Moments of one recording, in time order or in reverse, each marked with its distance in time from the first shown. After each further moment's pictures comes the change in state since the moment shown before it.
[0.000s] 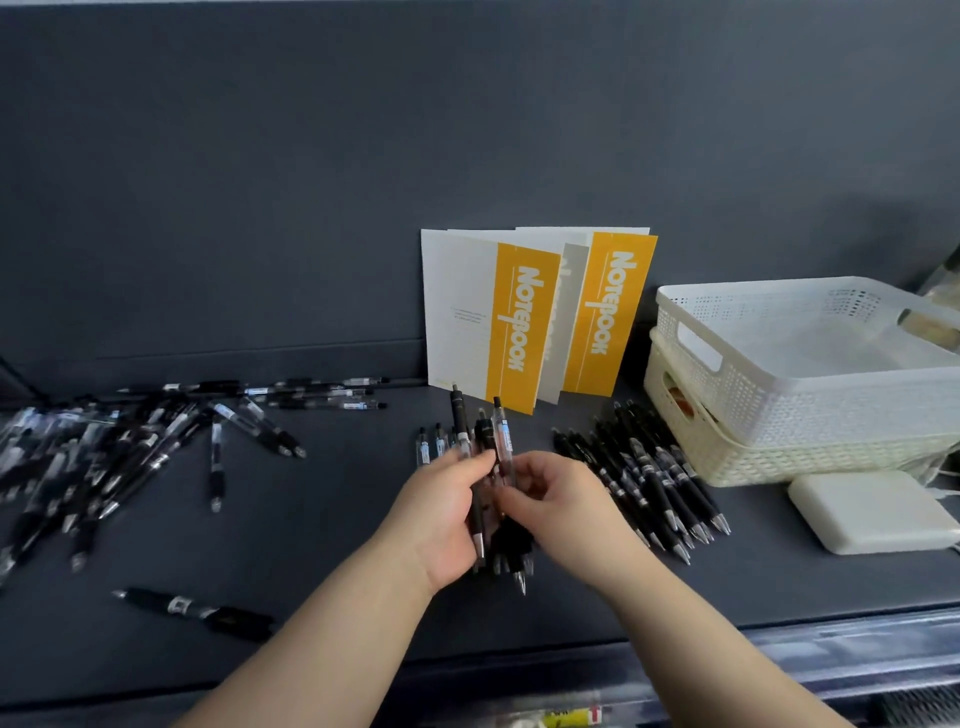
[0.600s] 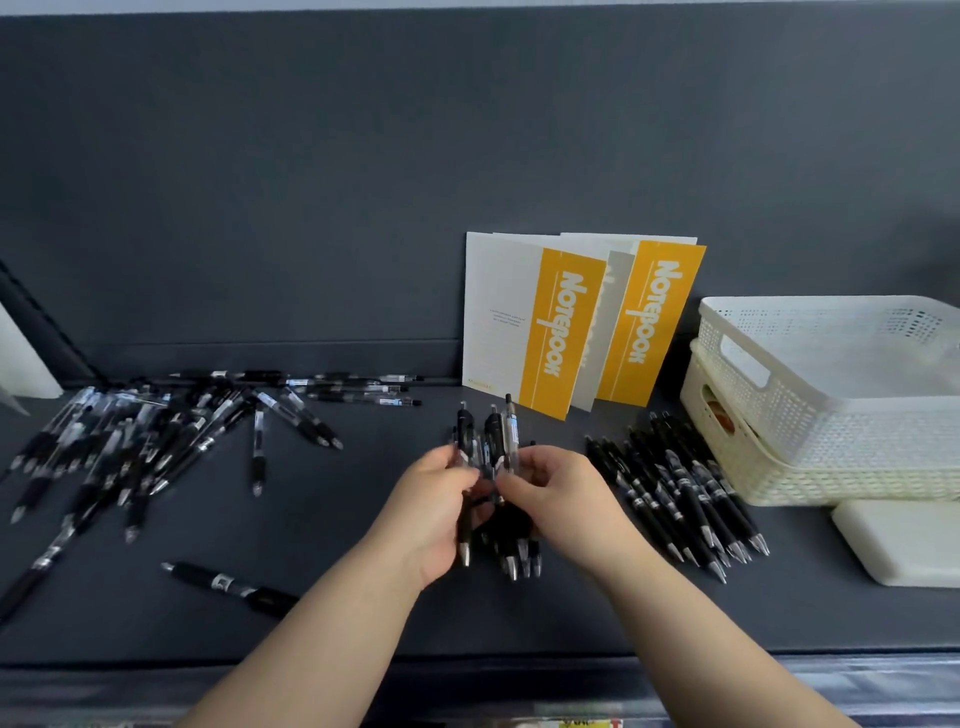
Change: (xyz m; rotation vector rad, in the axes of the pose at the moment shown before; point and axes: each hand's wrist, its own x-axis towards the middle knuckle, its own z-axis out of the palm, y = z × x) left_hand -0.001 0.009 -0.030 0.142 0.158 0.105; right_hand 0.017 -0.009 0.020 0.081 -0.065 0.048
